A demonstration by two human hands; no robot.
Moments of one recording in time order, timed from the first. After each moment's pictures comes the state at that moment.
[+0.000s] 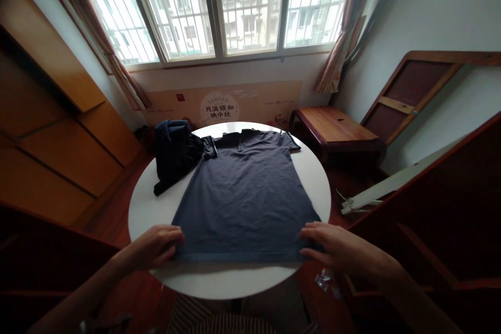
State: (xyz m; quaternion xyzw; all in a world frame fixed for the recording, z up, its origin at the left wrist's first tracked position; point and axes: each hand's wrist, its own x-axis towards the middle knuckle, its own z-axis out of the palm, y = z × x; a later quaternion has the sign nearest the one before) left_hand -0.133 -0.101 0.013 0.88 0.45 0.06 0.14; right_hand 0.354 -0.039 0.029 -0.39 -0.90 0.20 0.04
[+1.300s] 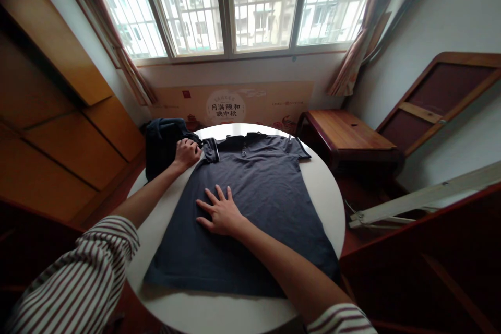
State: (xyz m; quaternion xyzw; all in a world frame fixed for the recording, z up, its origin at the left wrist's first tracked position) left_hand -0.152 0.193 0.004 0.68 0.70 0.16 -0.16; right_hand 0.094 0.050 -0.026 -0.28 -0.94 0.15 0.07
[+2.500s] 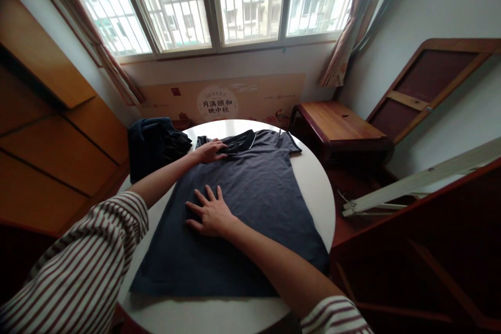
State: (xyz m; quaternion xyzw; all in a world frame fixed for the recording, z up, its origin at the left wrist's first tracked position) left_hand -0.072 0.257 0.000 0.91 0.40 0.10 -0.01; right_hand 0.097 0.049 -0.022 -0.26 -0.95 0.16 0.09
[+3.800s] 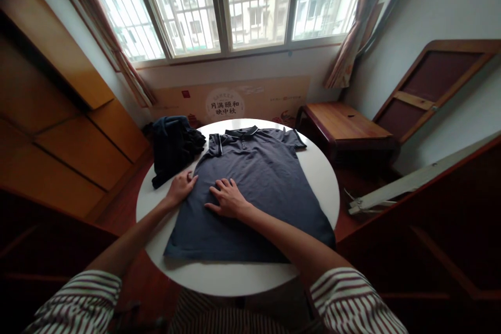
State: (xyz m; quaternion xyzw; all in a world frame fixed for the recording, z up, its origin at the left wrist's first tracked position) left_hand -0.151 0.052 -0.038 0.64 0.74 0.20 0.01; right_hand 0.094 0.042 -0.027 -0.29 -0.94 0.08 0.15
